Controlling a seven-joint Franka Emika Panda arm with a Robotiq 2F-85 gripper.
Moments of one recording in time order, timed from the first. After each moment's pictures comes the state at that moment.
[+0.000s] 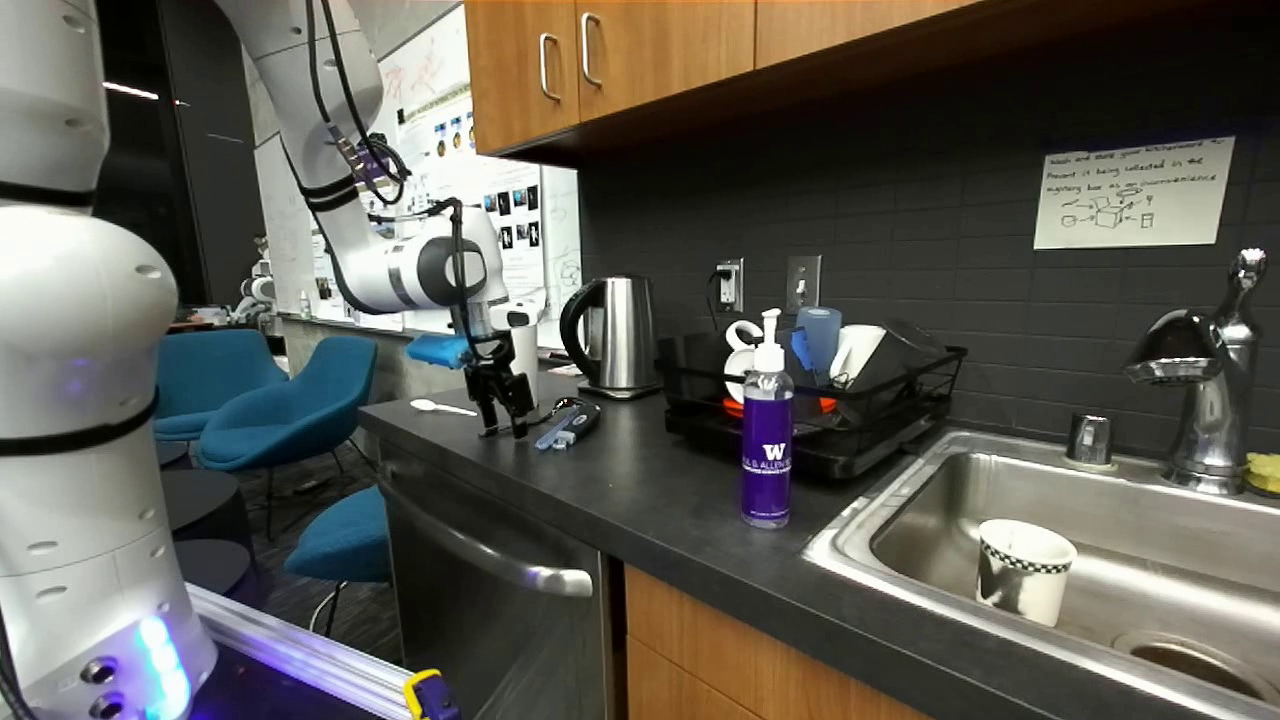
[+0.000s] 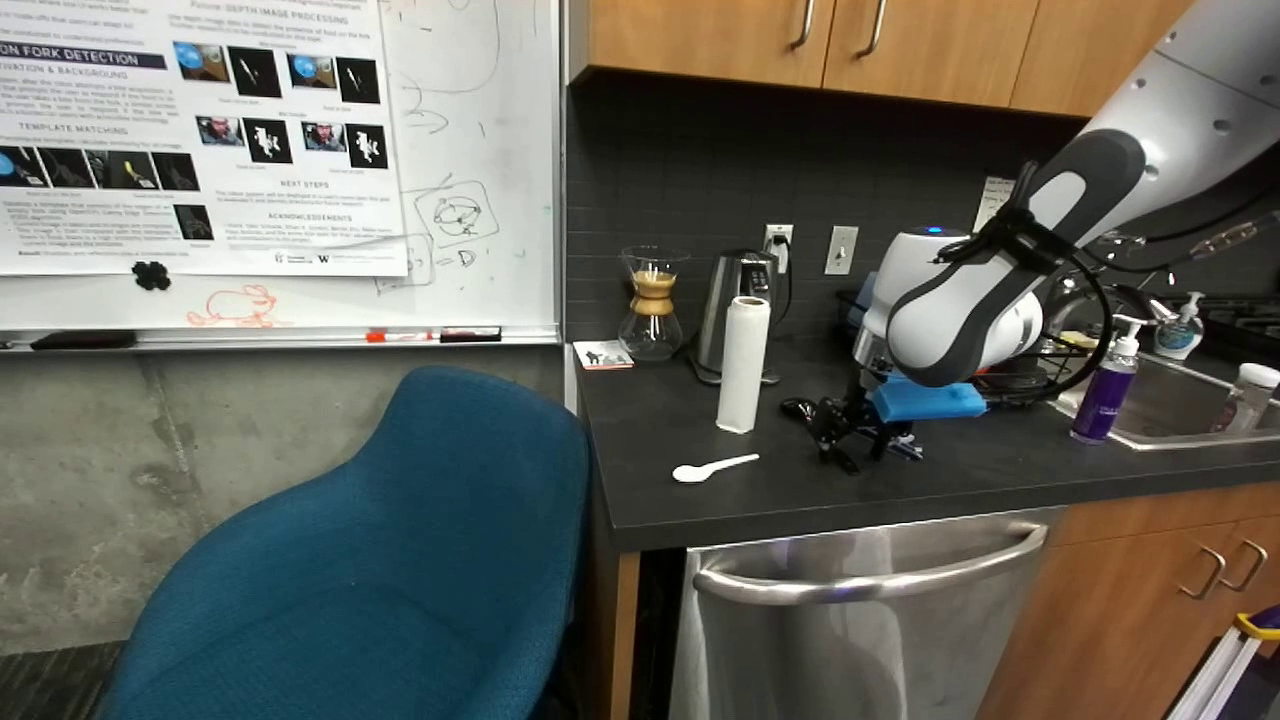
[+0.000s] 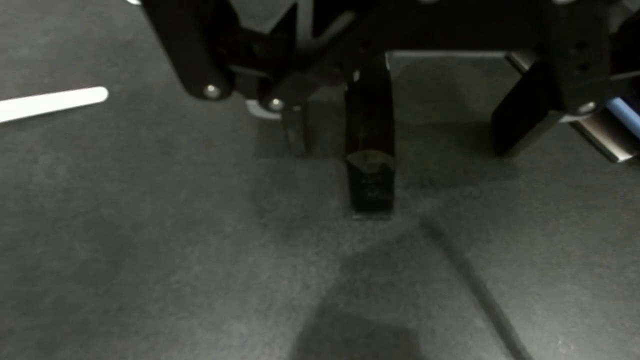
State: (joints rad) arm -0.05 0.07 -0.06 -2.58 -0.12 2.80 0.36
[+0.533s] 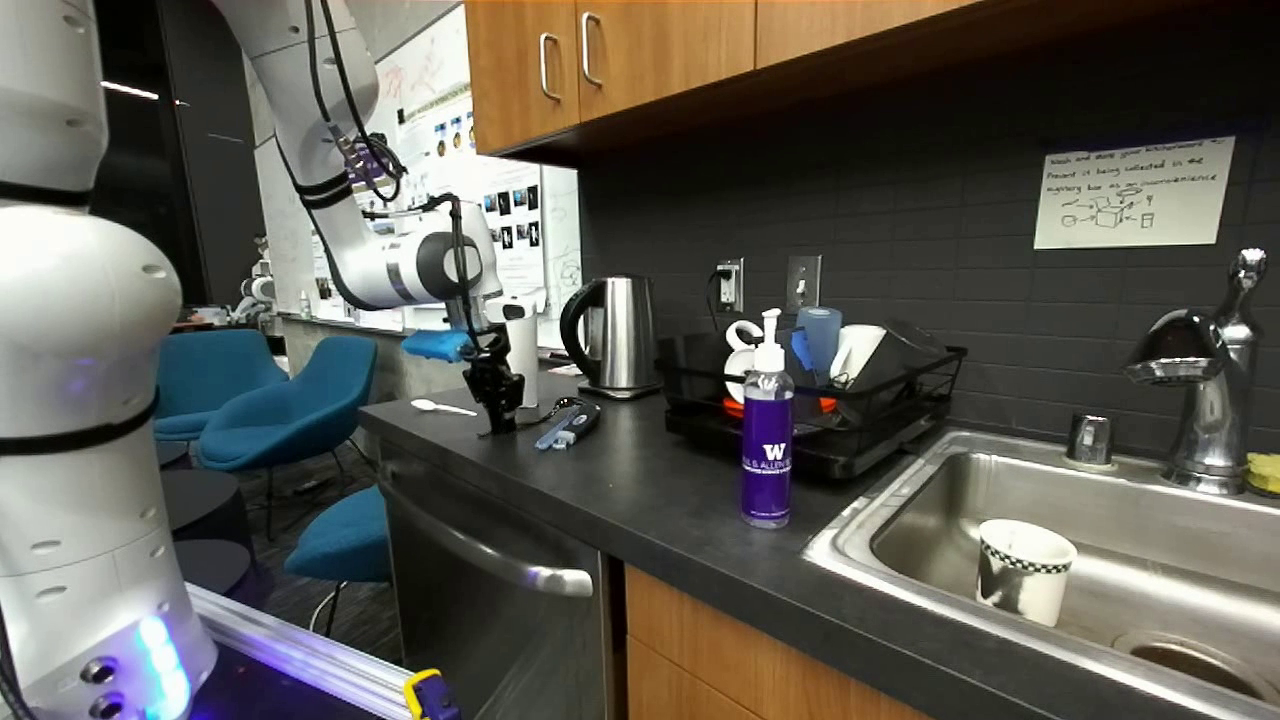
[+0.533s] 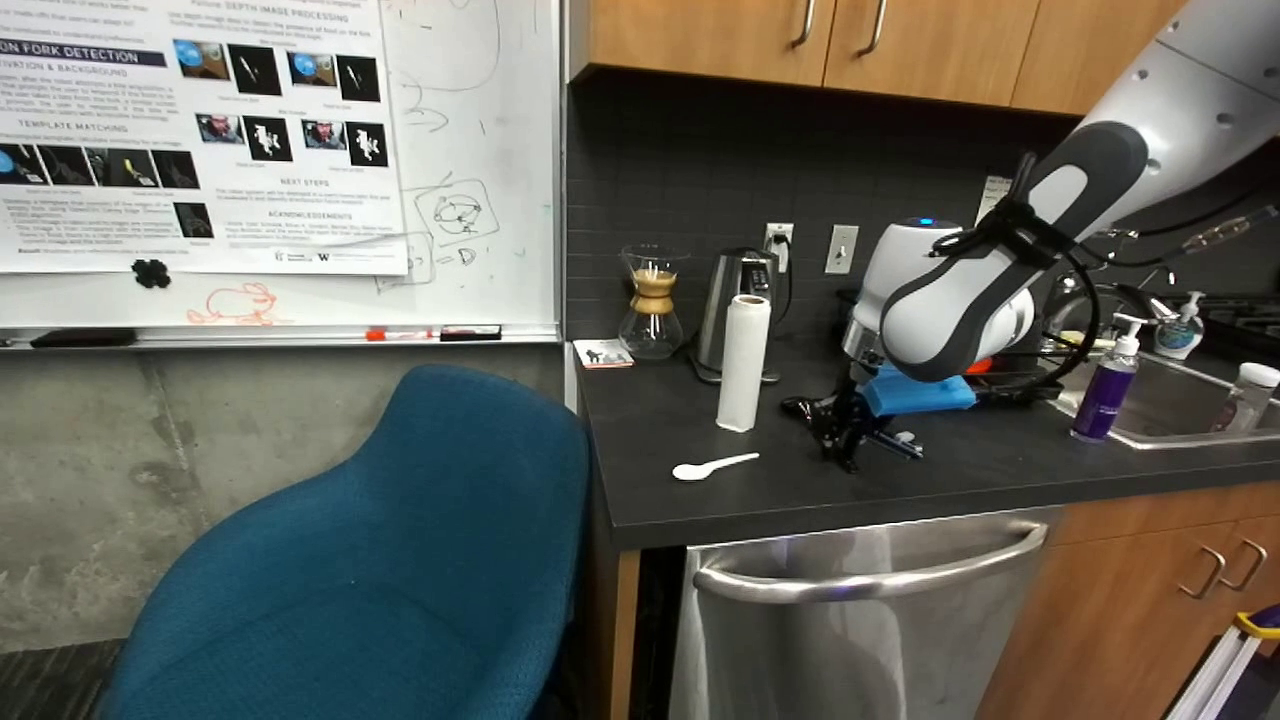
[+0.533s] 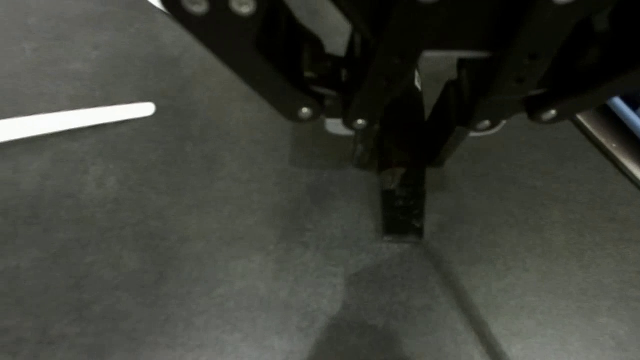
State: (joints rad) arm -0.02 0.06 -0.06 -2.56 -0.14 2.80 0.37
